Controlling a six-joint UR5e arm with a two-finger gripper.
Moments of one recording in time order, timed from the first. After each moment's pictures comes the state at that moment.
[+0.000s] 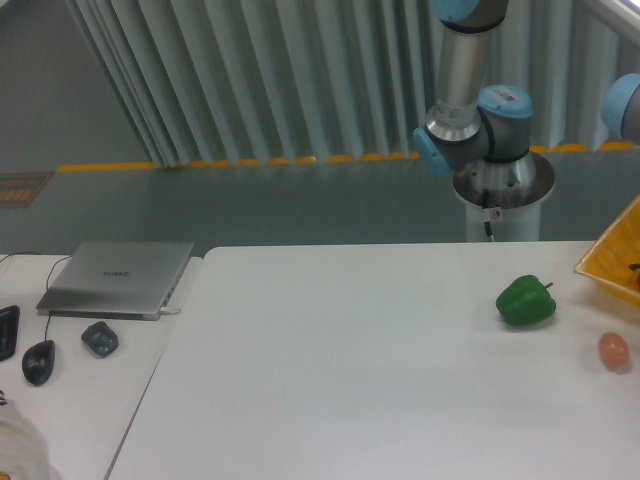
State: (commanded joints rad) arm 2.68 -1.87 -1.48 -1.35 1.56 2.00
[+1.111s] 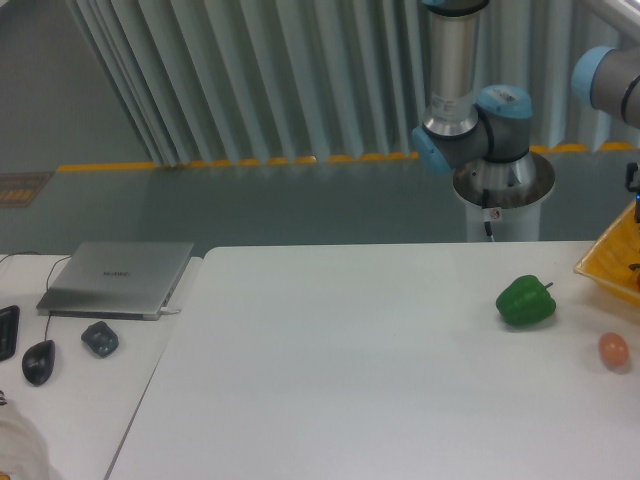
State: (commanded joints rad) arm 2.67 -1.73 -1.59 -1.30 1.57 2.05
